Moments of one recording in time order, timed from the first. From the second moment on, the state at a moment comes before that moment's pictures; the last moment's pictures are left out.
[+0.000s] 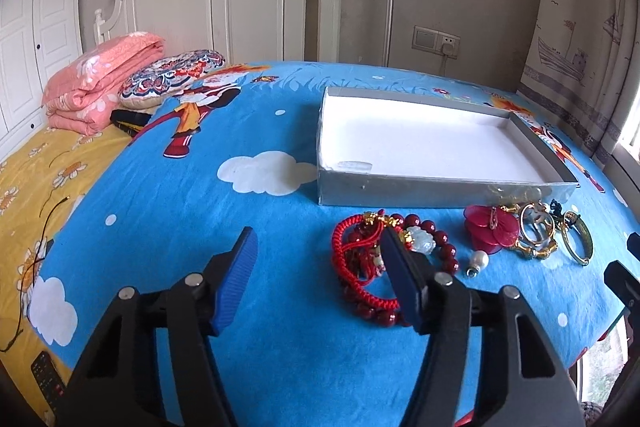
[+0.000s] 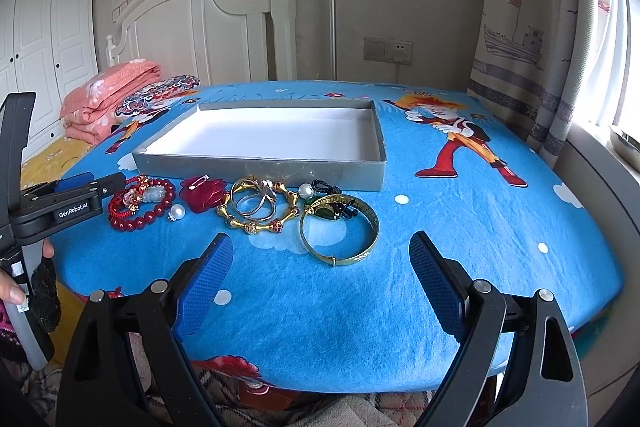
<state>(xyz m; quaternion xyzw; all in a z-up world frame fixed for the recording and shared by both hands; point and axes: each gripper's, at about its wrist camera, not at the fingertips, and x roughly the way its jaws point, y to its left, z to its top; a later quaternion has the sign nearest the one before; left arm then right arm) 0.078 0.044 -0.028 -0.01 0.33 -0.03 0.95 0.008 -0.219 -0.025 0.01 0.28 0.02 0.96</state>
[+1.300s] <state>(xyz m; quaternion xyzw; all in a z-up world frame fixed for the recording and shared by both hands) 0.085 0.043 -0.035 -0.02 0.33 -0.11 0.94 0.092 -0.117 -0.035 -0.05 0.33 0.13 0.93</state>
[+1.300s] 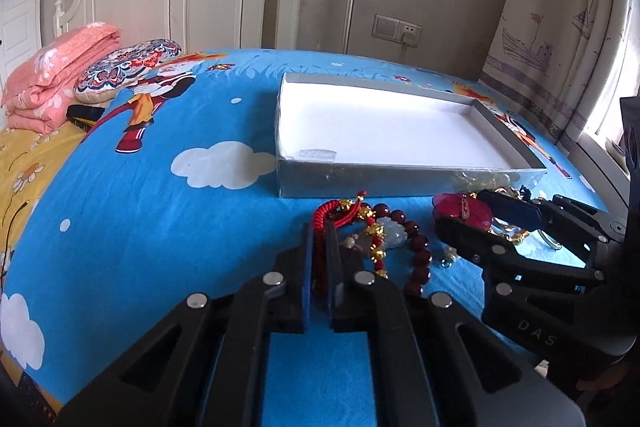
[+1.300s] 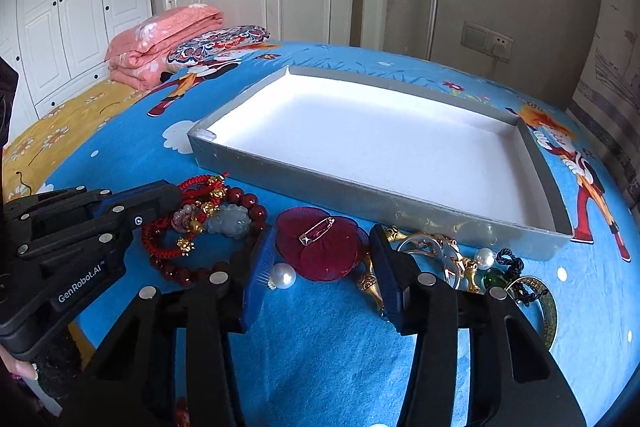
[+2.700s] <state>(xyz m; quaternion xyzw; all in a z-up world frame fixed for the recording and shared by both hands) 0.028 -0.037 0.014 0.03 0.22 -0.11 0.97 0.035 -0.185 0.006 -0.01 0.24 0.05 0.97</state>
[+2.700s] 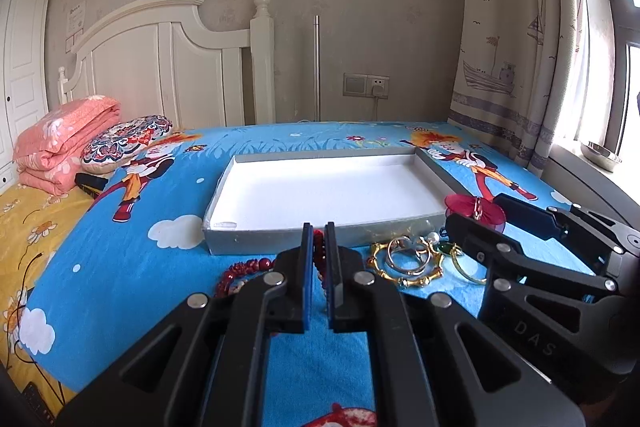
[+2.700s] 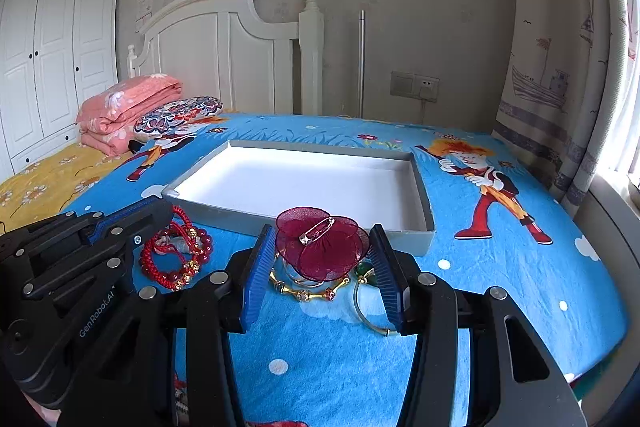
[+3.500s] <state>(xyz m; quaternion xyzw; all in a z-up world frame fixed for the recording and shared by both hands) 0.238 -0.059 0.043 0.01 0.32 -0.07 0.94 0.216 -0.188 0.001 -0.01 0.33 0.02 0.94</state>
